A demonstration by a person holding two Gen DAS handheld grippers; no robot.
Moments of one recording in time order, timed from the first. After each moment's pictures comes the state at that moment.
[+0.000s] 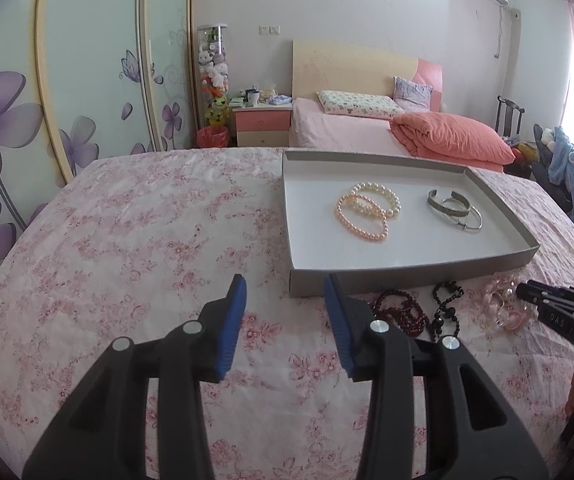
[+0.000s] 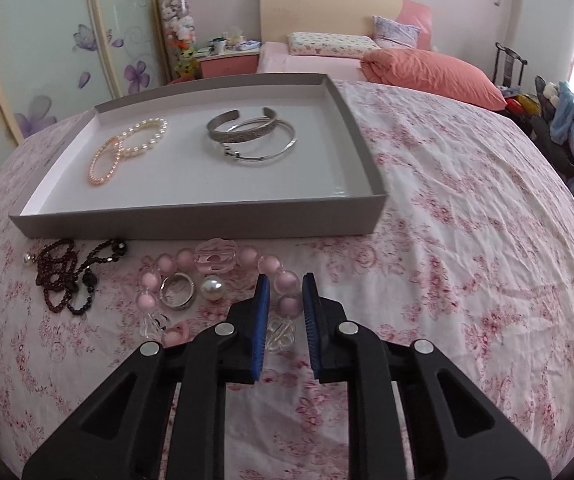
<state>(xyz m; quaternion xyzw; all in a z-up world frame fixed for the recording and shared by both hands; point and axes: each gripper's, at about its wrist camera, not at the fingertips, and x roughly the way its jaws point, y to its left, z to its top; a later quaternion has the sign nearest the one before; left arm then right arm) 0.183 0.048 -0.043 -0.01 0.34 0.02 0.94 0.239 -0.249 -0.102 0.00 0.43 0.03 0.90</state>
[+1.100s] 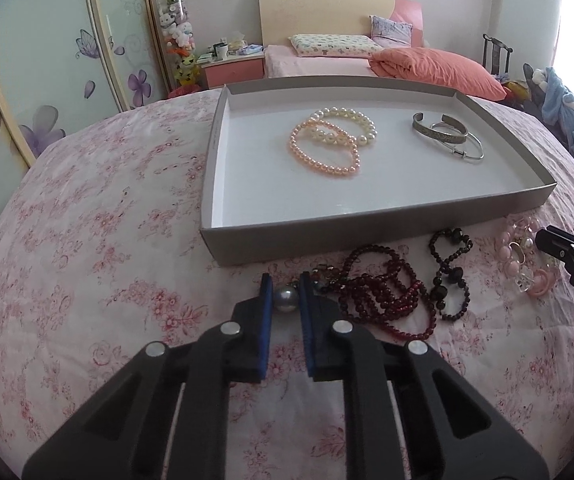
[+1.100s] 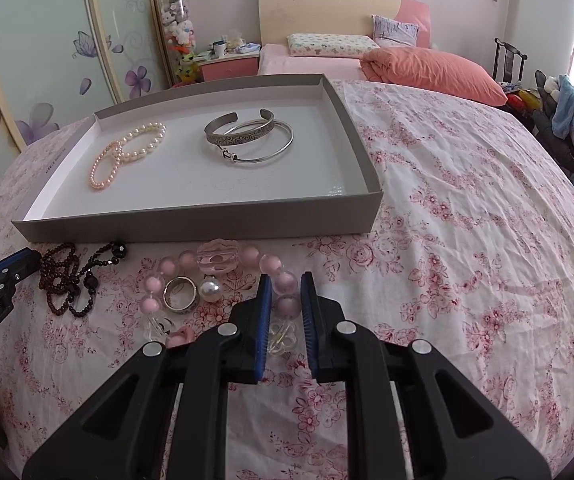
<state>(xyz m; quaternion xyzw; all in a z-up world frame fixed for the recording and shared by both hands) 0.222 0.004 -0.089 0.03 0.43 -0.01 0.90 0.241 -0.251 -0.101 0.01 0.43 0.04 0.90</state>
